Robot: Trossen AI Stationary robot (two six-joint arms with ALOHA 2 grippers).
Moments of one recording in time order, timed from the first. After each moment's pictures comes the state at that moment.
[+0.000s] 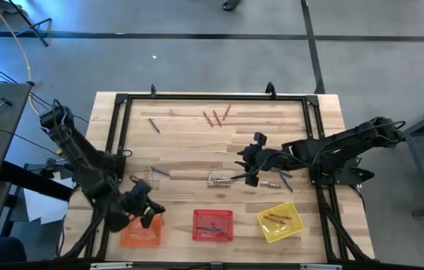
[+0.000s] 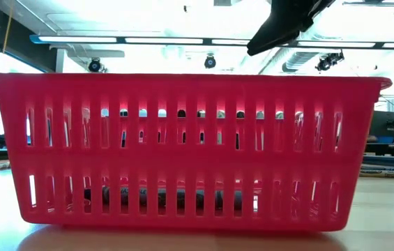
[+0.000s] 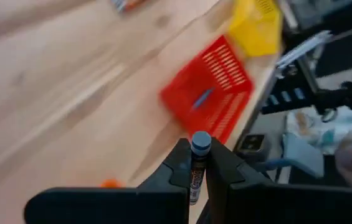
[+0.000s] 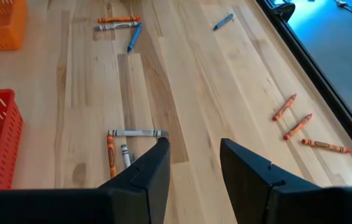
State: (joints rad) left arm -0.95 1.24 0.81 -0.50 -0.66 -1.69; right arm 0.24 1.32 0.98 -0.38 0.44 0.17
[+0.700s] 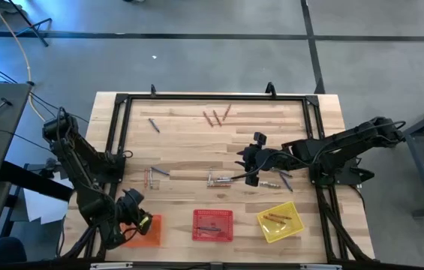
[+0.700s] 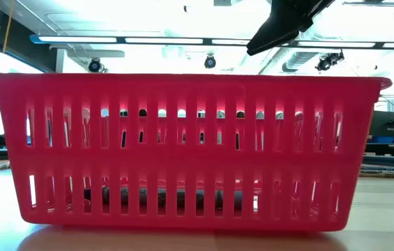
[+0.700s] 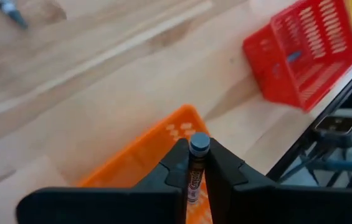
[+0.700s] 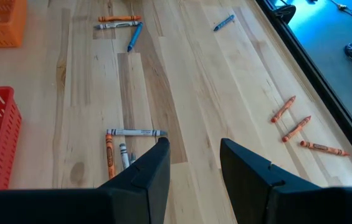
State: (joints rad) left arm -1.07 1.40 0.92 -0.78 -0.52 -2.06; right arm 0.23 1.32 0.98 -0.38 0.44 0.16
